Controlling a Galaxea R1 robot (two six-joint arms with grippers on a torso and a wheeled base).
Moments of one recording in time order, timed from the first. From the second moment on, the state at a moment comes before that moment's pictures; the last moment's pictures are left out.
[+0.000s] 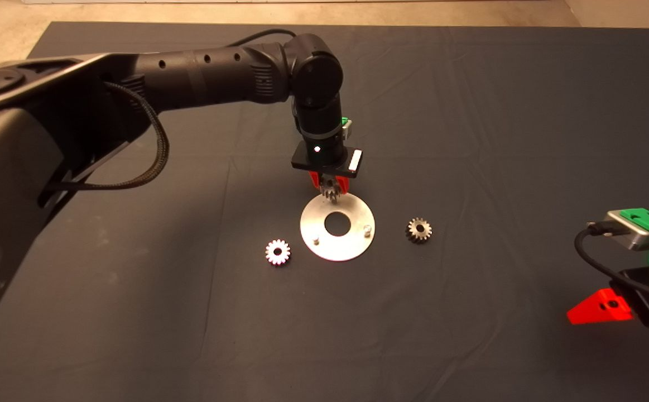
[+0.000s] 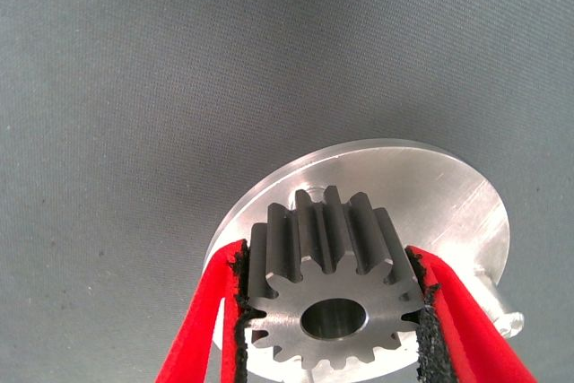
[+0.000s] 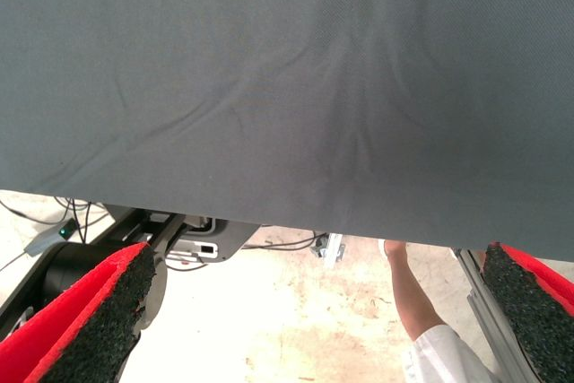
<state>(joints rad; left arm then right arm) -0.43 2.95 -1.62 0.16 1.35 -1.01 0.55 1.91 -0.40 -0.01 -1.53 1.44</state>
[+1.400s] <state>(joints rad) -0.43 2.95 -1.58 0.23 1.42 -1.05 0.55 1.91 -0.40 -0.01 -1.53 1.44</state>
